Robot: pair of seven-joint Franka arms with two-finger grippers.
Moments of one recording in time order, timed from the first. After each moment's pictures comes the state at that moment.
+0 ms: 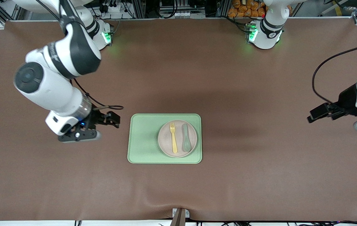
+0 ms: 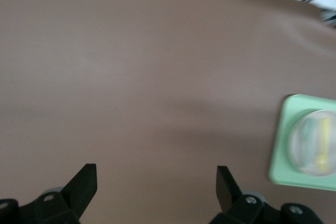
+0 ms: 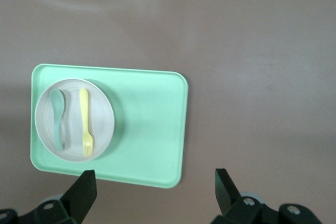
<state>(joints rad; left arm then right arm) 0.19 0.16 -0.26 -1.52 -0.01 1.78 -0.21 0.36 0.46 0.00 -1.34 0.12 1.90 0.26</state>
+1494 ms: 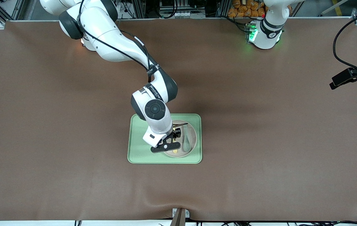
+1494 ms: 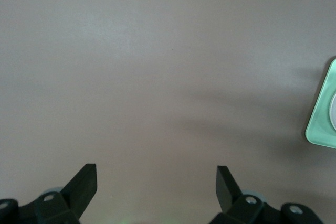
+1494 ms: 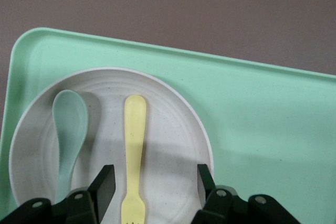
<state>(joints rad) 0.26 0.02 -0.26 -1.53 0.01 1.53 -0.21 0.67 1.00 -0.07 -1.03 0.05 2.11 0.44</state>
